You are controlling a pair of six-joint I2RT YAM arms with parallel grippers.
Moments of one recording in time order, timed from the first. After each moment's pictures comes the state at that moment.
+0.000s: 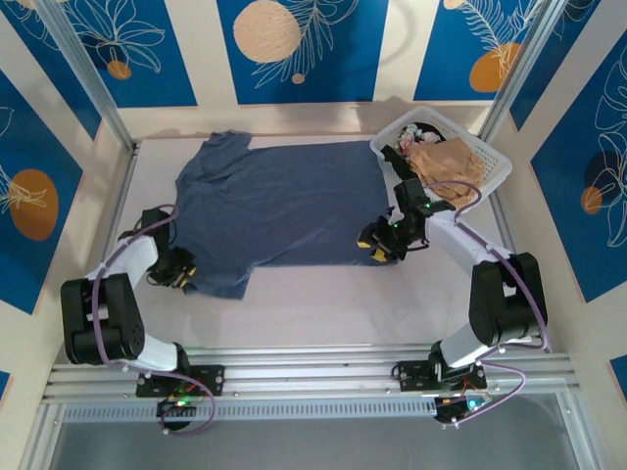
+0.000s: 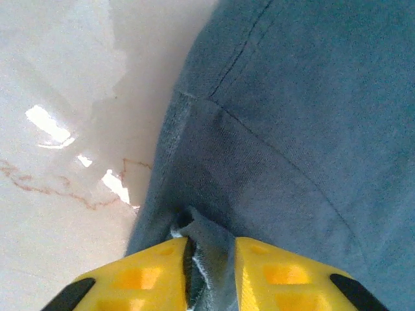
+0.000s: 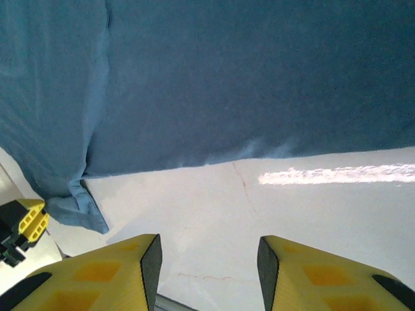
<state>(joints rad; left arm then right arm) 0.15 1.45 0.81 -0.75 0.11 -0.82 0.23 1.53 1.02 -0.73 -0.50 0.75</state>
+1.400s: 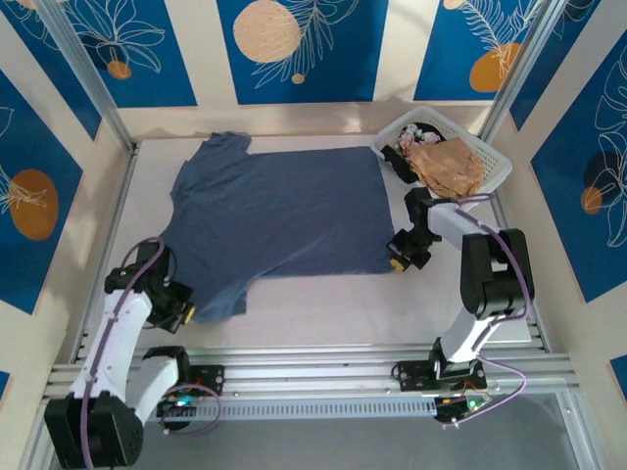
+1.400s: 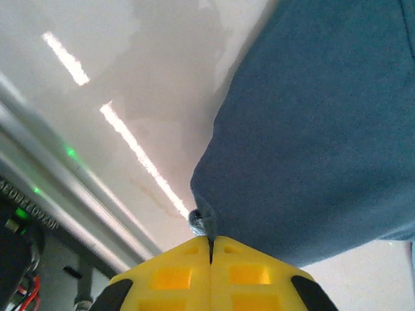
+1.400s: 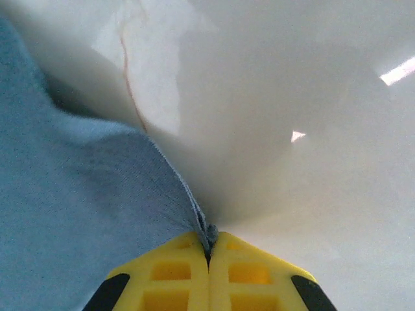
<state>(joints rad) 0.03 0.87 0.67 -1.25 0.13 -1.11 0.13 1.68 1.03 -0.92 -0.22 0.86</state>
